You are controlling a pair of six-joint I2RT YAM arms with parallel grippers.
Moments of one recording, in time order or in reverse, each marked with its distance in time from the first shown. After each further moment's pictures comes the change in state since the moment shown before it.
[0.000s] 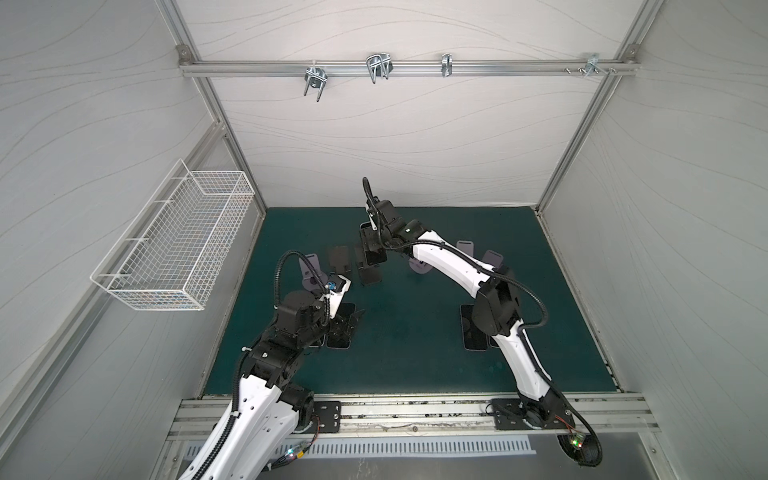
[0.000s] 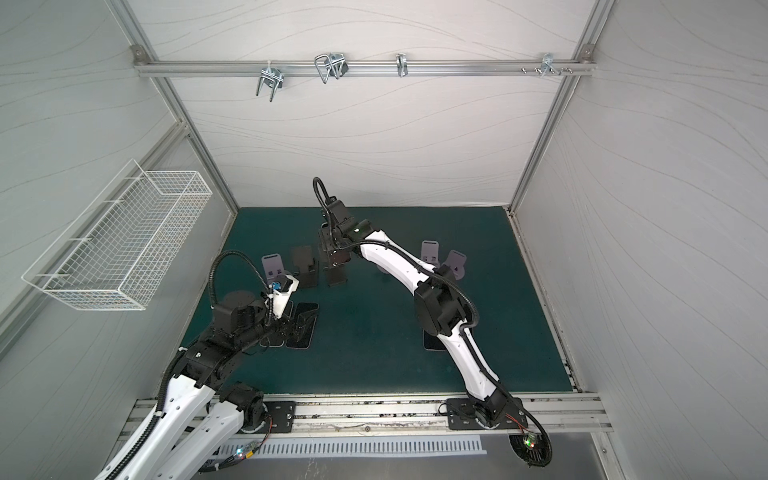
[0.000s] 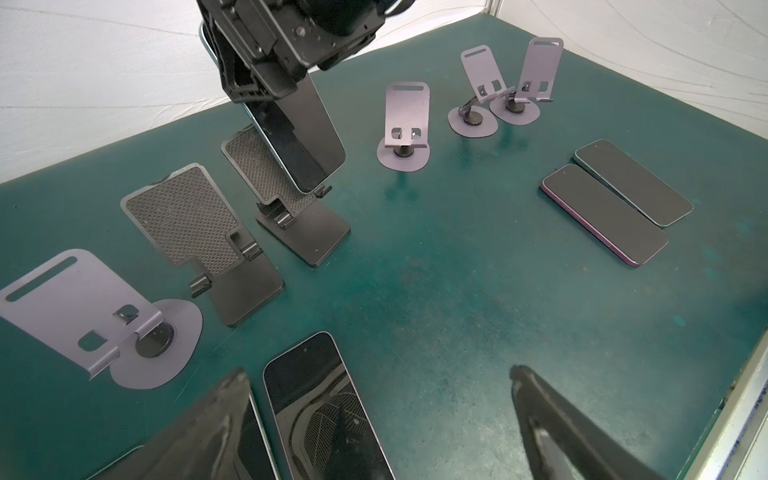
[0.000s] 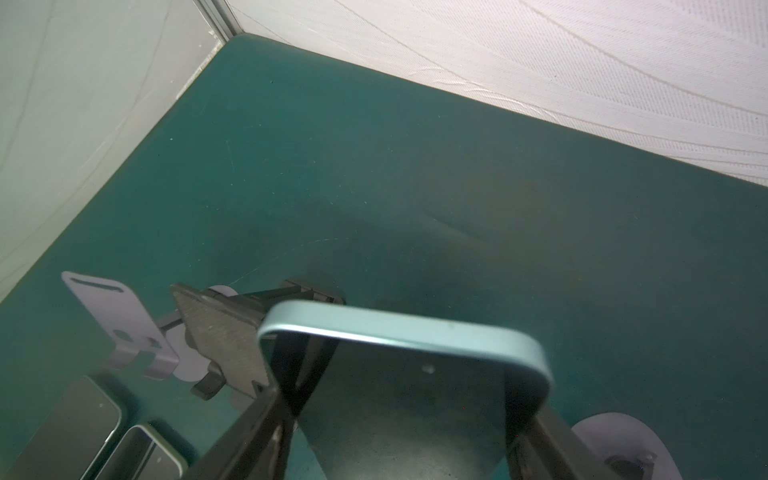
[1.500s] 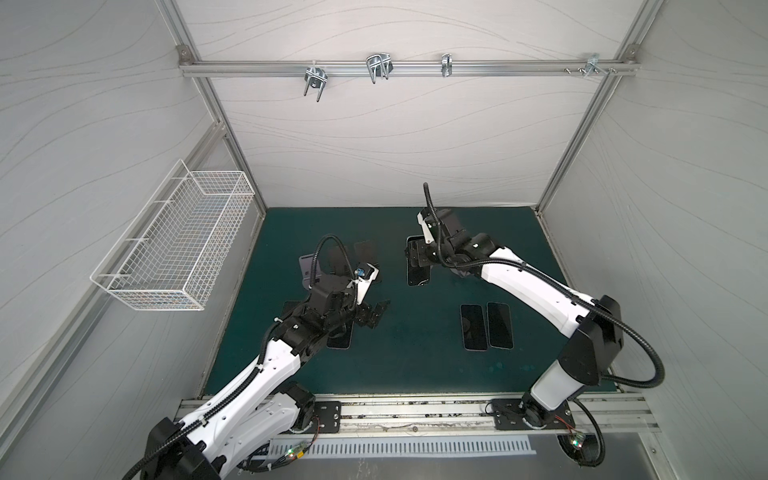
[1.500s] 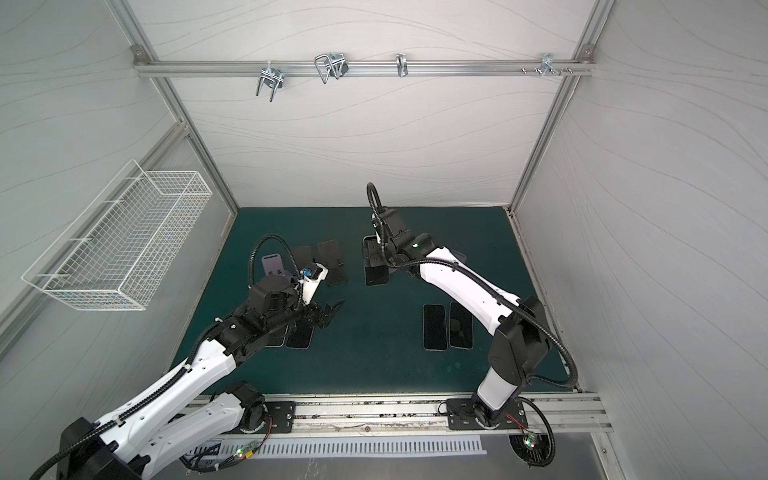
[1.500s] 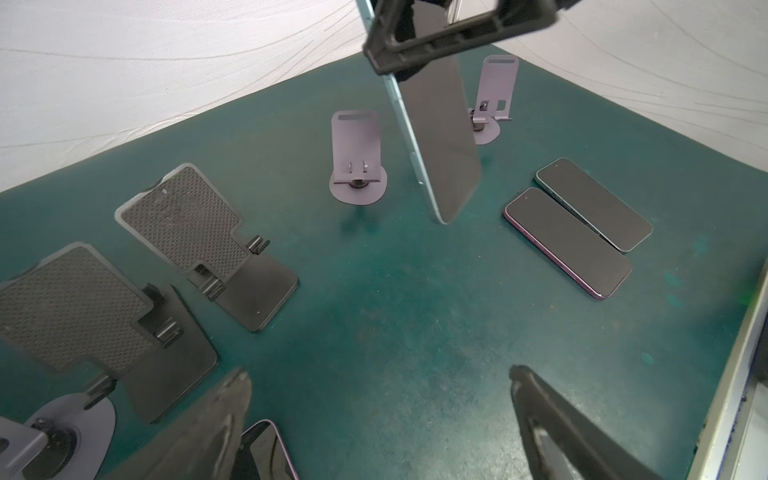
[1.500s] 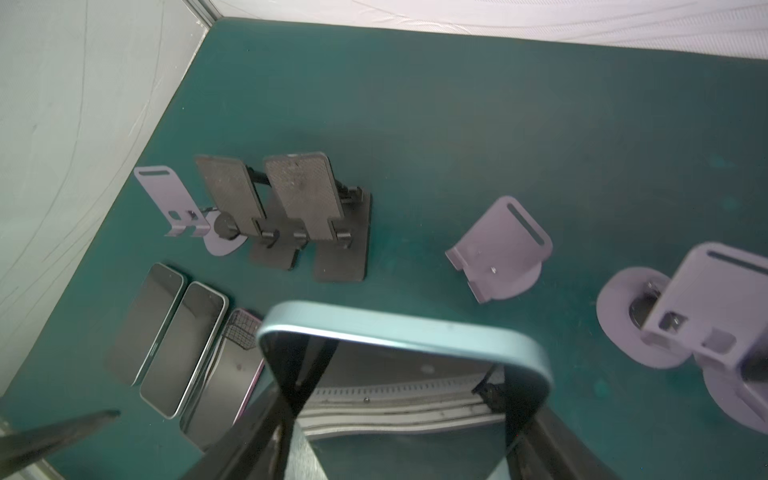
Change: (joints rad) left arm -0.252 0.293 0.067 0.258 -0.116 -0.103; right arm -0.082 -0.682 -0.722 -0.032 -0.092 0.111
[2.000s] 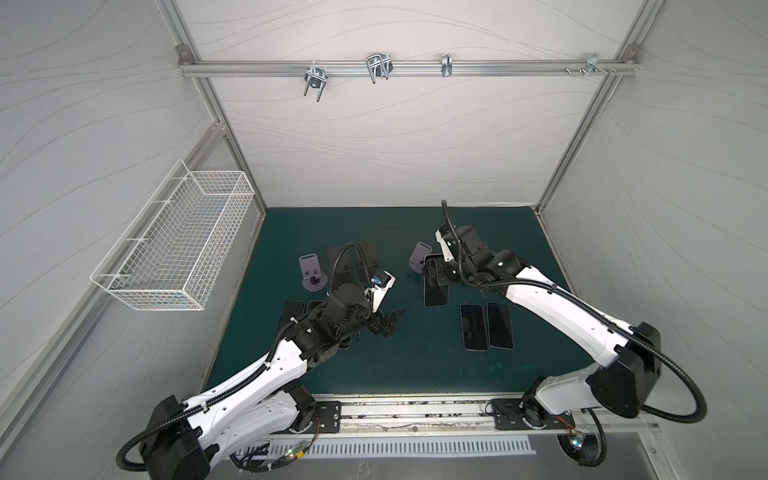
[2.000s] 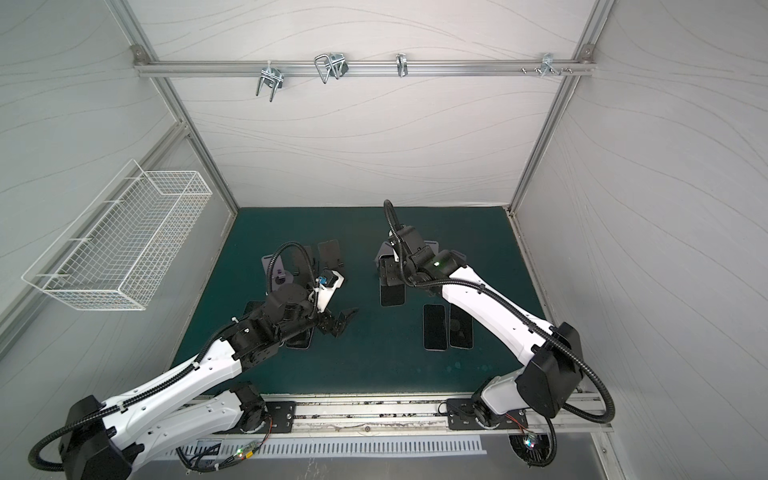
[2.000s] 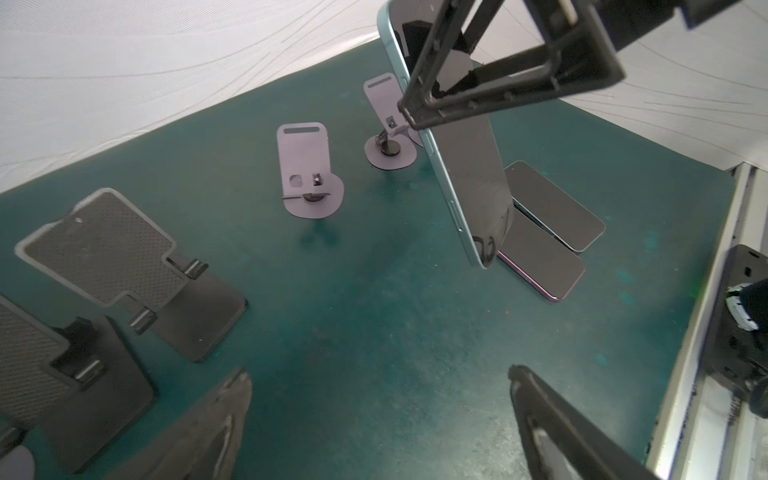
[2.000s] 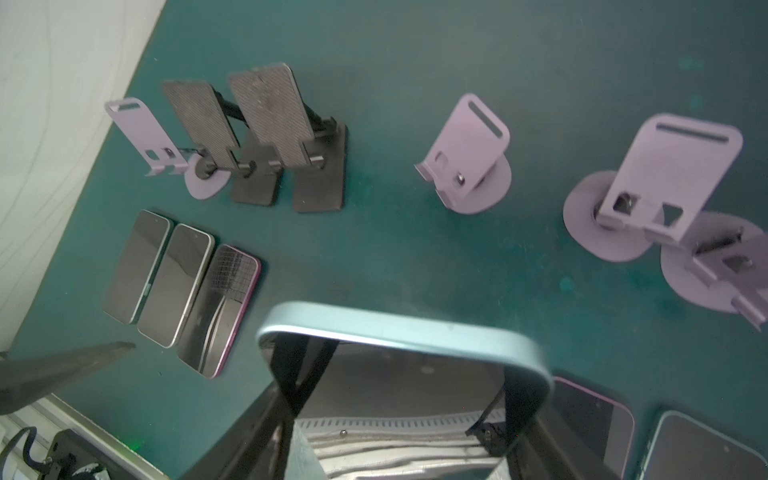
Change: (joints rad) left arm -0.187 0.032 -0.011 0.060 -0.109 -0.069; right arm -0.008 -0.204 -0.209 -0.079 -0.008 0.066
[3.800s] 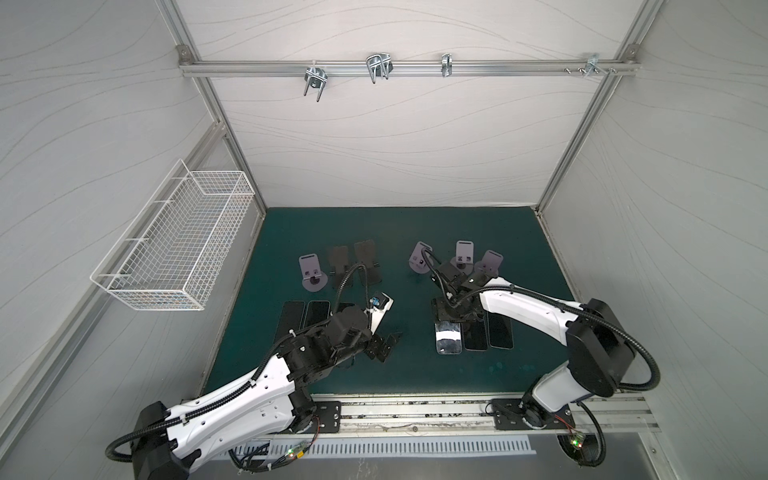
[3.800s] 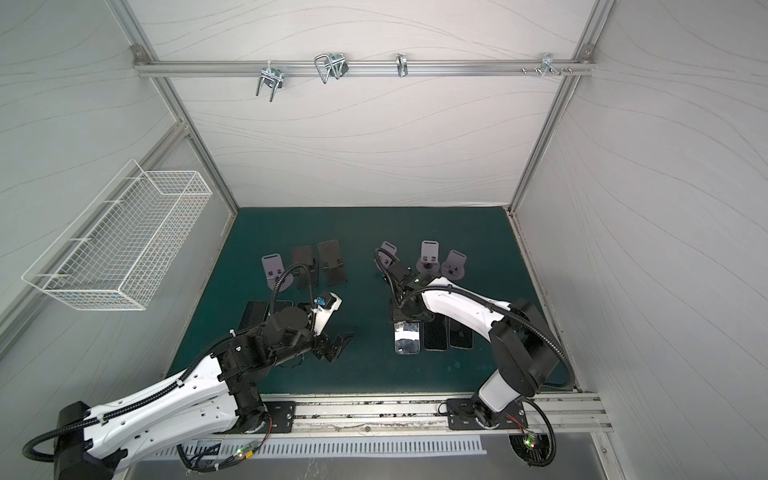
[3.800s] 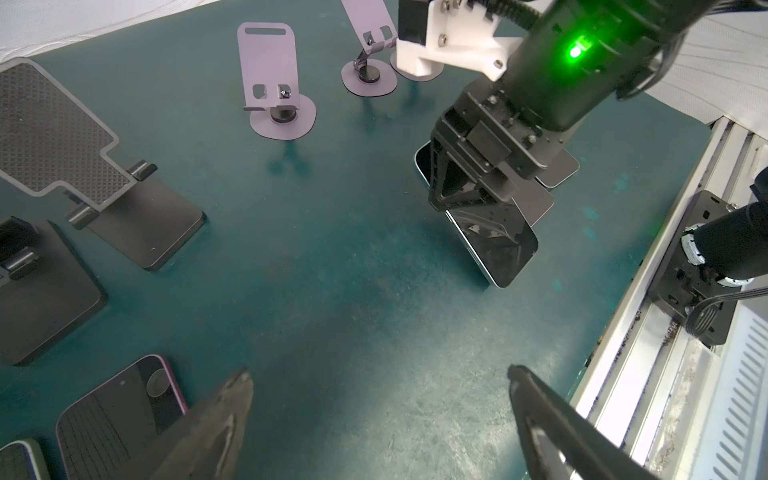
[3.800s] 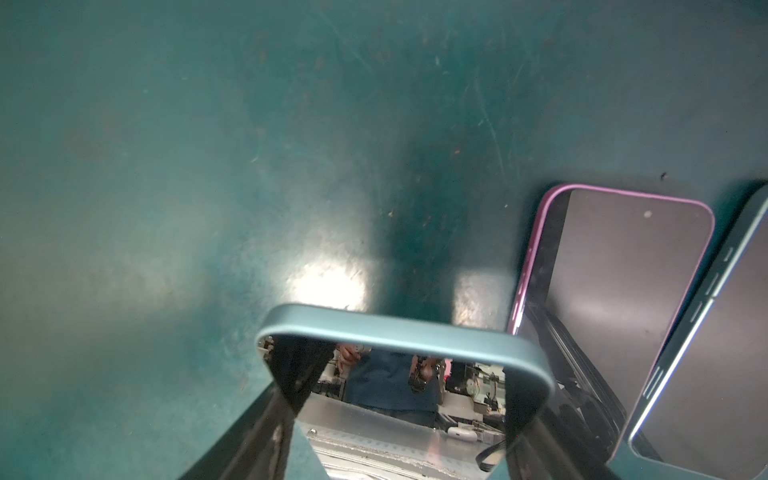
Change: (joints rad) left arm -0.173 -0.143 -0.069 -0.195 -0.124 -0.168; right arm 0.027 0.167 -0.230 -0.089 -0.012 0.204
